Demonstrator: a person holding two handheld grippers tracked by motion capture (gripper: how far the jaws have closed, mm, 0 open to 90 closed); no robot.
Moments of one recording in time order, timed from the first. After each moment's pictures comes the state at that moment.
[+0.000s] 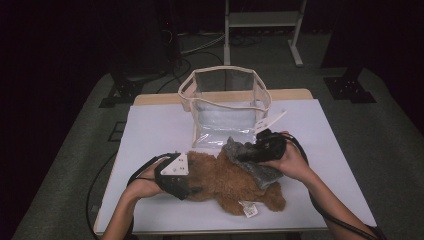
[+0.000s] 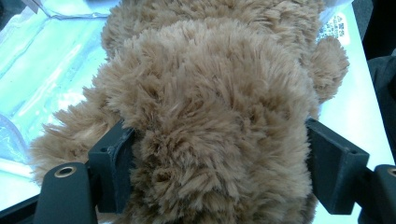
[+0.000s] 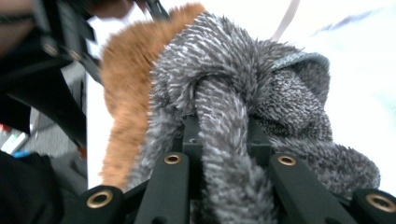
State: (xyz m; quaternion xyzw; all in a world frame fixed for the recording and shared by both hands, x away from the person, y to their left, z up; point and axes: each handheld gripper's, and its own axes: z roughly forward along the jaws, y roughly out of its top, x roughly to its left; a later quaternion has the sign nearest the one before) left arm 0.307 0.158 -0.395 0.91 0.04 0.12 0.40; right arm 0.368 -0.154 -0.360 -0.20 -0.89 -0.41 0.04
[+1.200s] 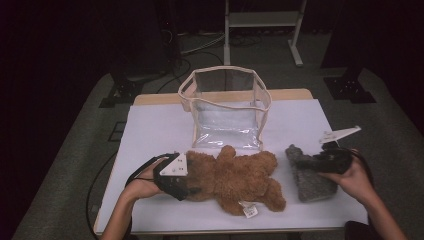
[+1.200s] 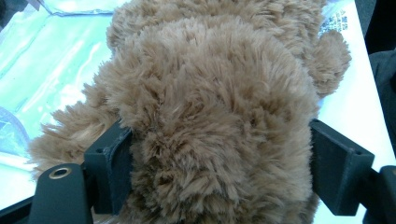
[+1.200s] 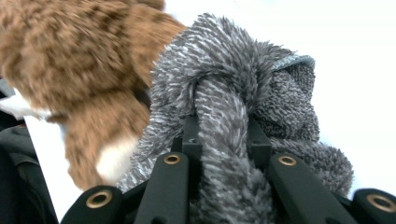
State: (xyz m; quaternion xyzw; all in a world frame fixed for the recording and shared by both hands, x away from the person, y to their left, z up) left arm 0.311 0.158 -0.392 0.91 0.05 0.13 0.39; right arm 0.328 -0.333 -0.385 -0.38 -0.84 -0.39 -0.03
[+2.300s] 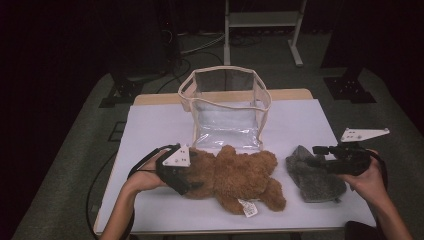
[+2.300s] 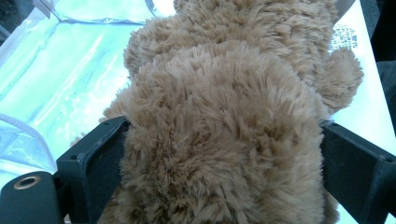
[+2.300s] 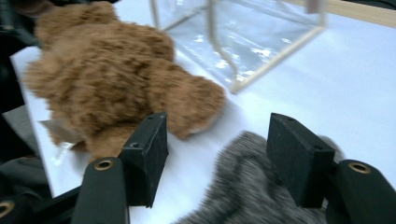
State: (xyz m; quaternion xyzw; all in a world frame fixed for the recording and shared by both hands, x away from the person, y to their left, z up) left arm 0.324 0.152 -0.379 0.91 0.05 0.12 0.39; right arm 0.312 -0.340 -0.364 -0.35 -0.81 -0.47 -0.07
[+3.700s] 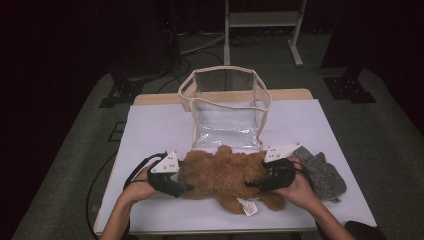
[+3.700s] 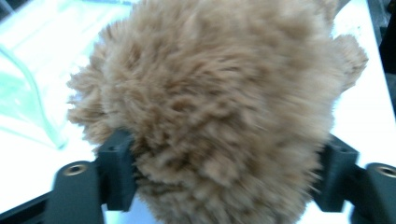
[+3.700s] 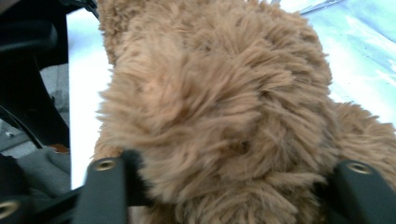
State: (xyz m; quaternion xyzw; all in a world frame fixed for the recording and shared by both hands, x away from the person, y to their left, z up) left arm 0.312 0.176 -0.398 0.88 0.10 0.12 0.44; right arm 0.315 -0.184 -0.403 -0.23 -0.86 -0.46 -0.03
